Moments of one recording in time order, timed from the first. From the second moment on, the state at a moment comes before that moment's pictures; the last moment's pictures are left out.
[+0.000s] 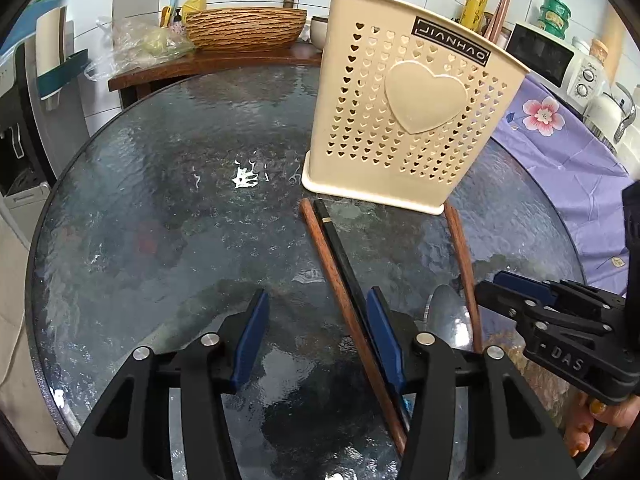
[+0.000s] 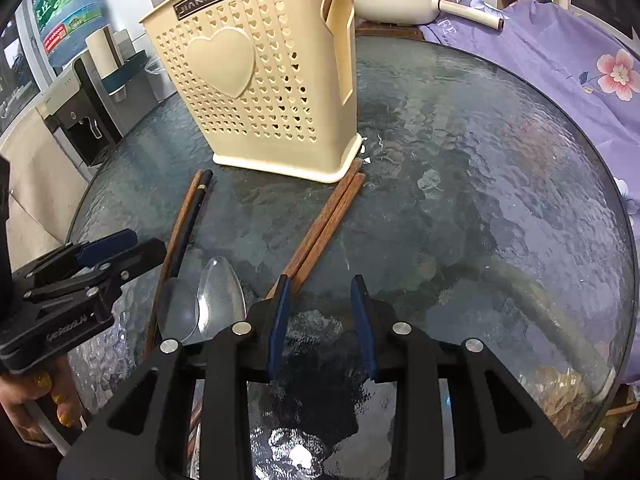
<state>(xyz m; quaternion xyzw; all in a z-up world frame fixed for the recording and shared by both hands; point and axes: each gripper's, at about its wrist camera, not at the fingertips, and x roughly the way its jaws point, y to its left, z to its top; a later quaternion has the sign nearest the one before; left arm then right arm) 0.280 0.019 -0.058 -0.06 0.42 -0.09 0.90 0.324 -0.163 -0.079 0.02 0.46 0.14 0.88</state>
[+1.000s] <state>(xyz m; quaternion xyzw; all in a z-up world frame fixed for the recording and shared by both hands) 0.283 0.020 -0.051 -0.06 0.41 -0.08 0.90 0.378 -0.190 -0.075 0.04 0.49 0.11 0.87</state>
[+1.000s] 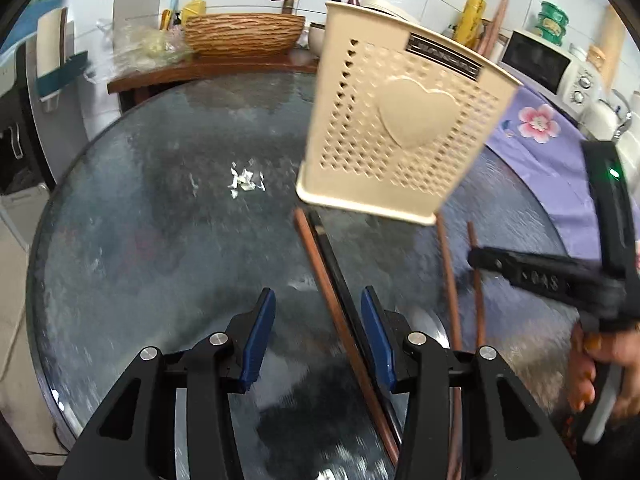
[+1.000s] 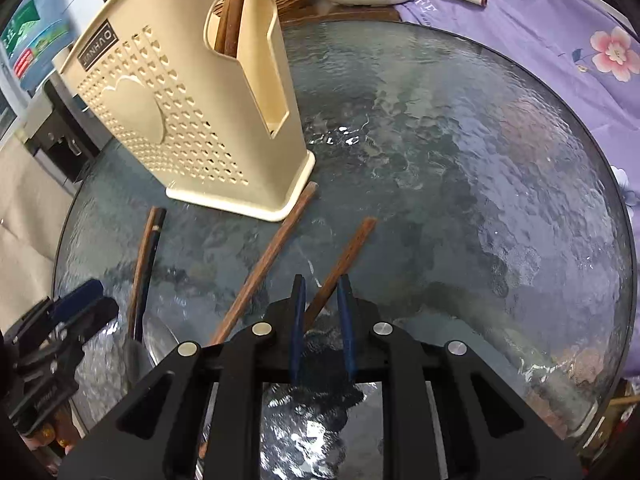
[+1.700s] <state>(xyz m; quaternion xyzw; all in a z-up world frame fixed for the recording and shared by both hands) 0.313 0.019 -0.064 -0.06 0.43 -0.08 0.90 0.384 -0.175 -0.078 0.01 0.47 0.11 0.87</state>
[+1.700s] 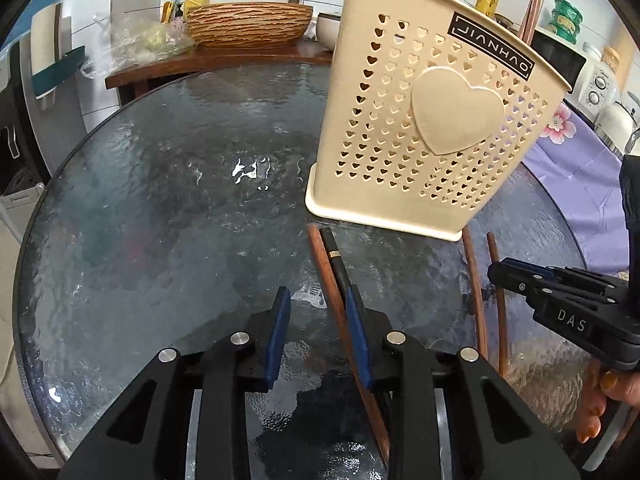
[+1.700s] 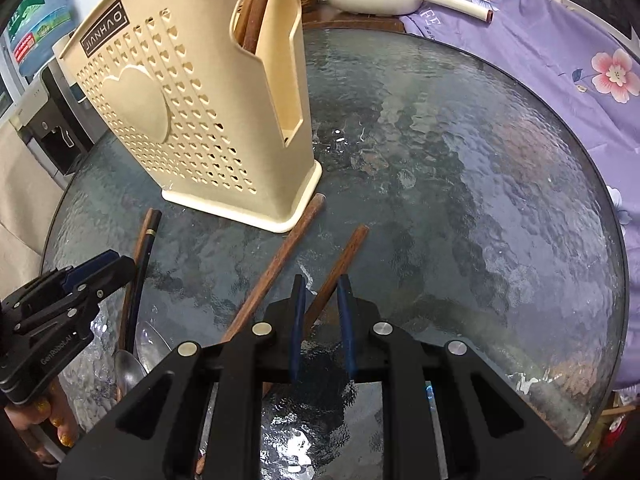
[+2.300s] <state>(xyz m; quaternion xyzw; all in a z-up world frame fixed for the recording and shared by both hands) 0.342 0.005 -0.062 -0.01 0.44 -0.05 0.89 0.408 -0.174 -0.077 0.06 0.48 0.08 0.87</state>
